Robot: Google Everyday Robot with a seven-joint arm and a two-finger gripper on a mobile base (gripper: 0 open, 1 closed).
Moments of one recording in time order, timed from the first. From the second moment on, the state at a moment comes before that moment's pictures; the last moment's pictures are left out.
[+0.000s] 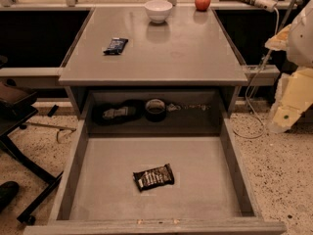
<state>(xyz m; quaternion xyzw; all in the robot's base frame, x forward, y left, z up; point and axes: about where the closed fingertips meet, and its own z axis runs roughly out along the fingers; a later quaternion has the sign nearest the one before) 0.438 -0.216 0.979 -0.60 0.78 -0.04 0.16</state>
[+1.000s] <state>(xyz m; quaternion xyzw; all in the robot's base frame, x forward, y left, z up) 0.433 -0.179 0.925 -0.62 0.77 0.00 0.18</state>
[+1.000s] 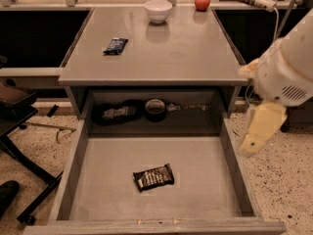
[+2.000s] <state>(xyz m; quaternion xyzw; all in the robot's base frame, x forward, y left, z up) 0.413 -0.114 0.805 -0.65 0.74 0.06 0.18</state>
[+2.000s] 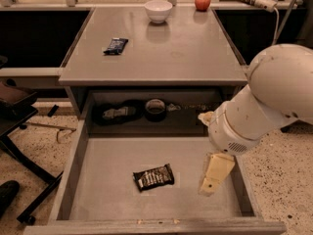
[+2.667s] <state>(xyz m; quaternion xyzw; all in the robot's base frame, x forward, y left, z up) 0.423 -0.098 0.766 -0.65 0.72 0.09 0.21</state>
